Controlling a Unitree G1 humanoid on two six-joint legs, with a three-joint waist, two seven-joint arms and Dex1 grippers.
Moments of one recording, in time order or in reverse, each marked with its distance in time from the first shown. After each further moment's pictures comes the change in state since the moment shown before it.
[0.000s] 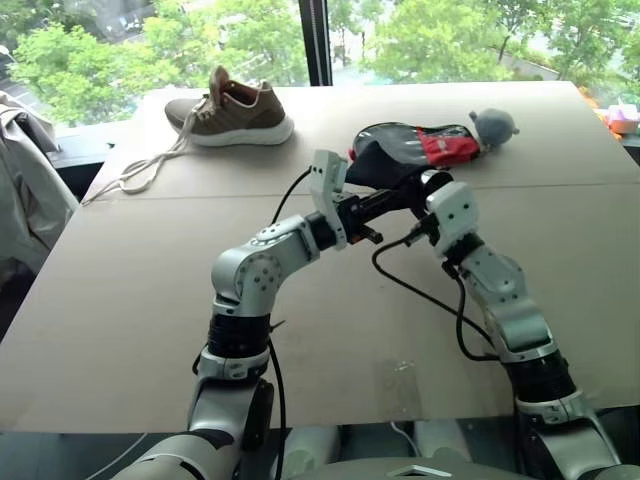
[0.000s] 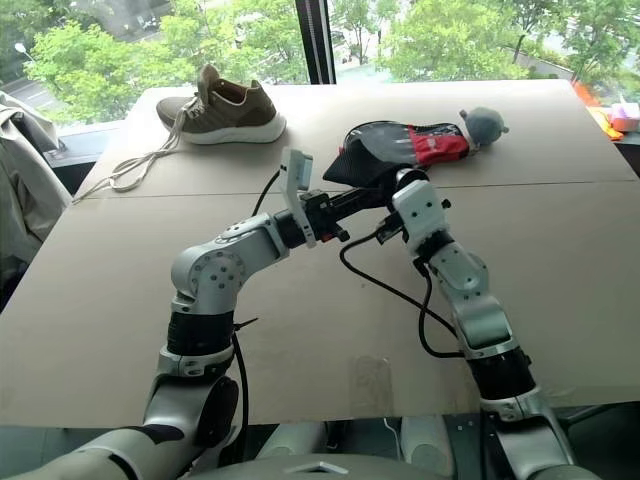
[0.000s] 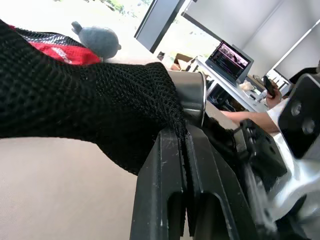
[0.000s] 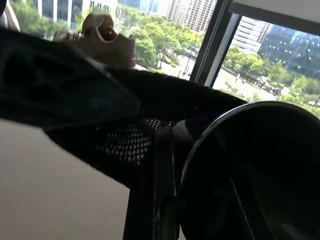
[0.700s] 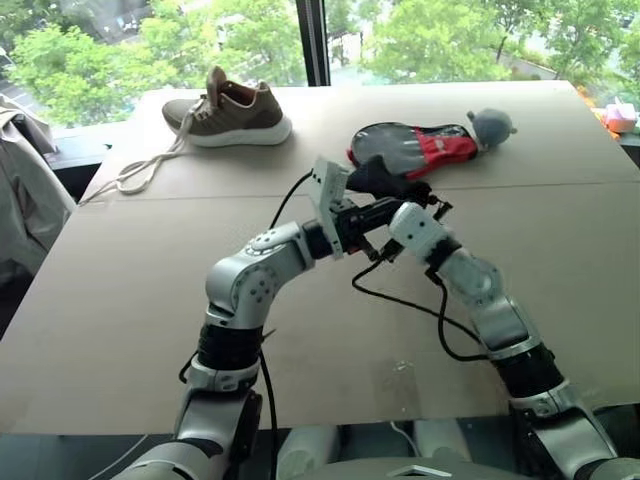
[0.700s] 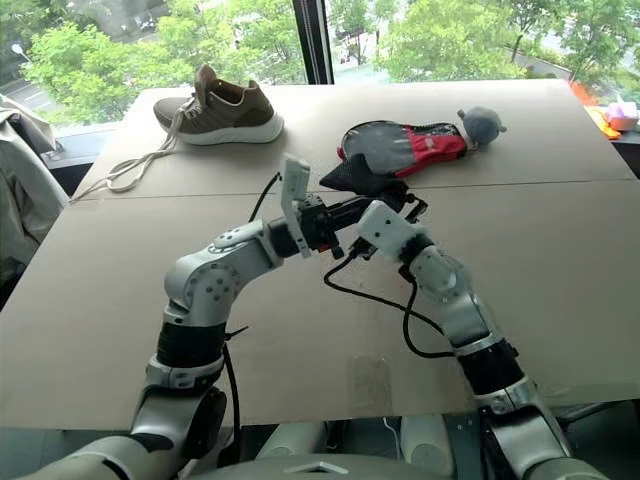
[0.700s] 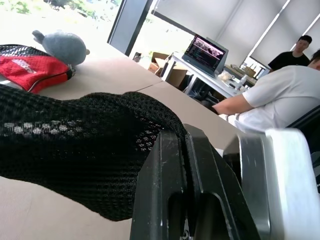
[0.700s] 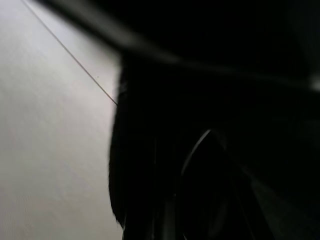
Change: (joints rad) left arm 0.072 0.064 -0.080 -0.080 0.003 -0.095 -0.150; right arm -0.038 0.152 -0.021 0.038 -0.045 0.072 0.045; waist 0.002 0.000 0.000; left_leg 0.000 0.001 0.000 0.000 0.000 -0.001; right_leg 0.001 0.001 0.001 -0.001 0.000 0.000
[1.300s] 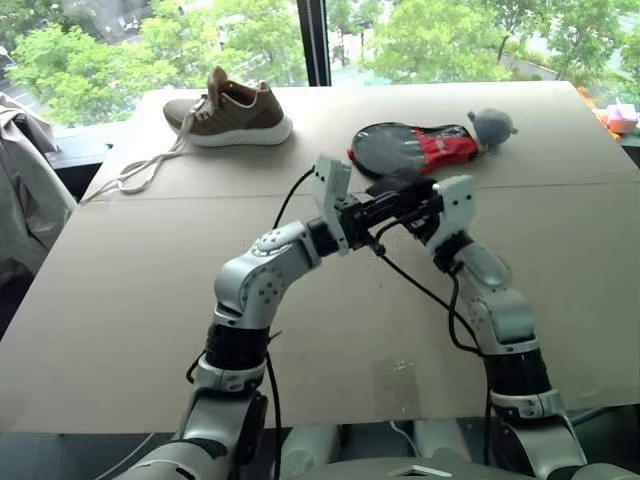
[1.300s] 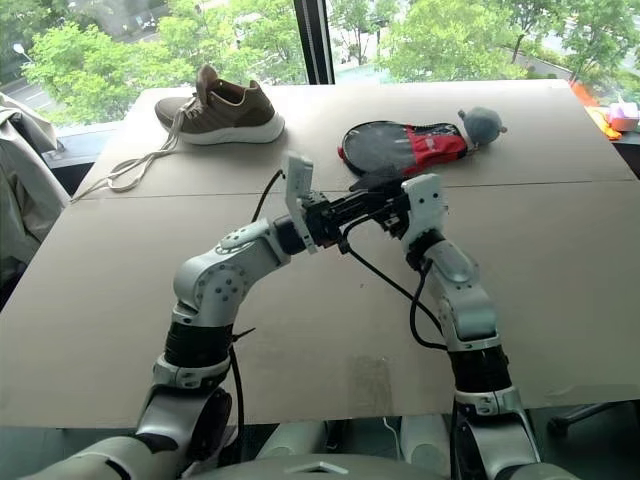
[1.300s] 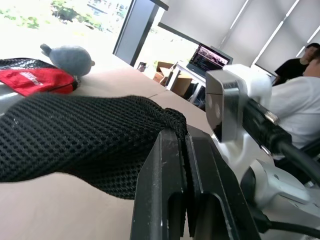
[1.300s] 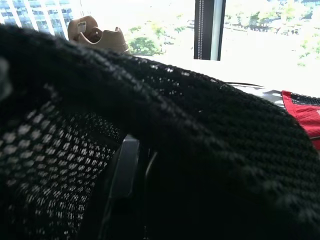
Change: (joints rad) left arm -0.039 -0.045 0.005 0.069 0.032 -0.048 0.102; right arm 0.016 0.078 -0.152 -0.043 0.314 0.200 0.002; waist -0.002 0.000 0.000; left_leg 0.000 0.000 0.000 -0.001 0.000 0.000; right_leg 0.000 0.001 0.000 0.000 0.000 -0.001
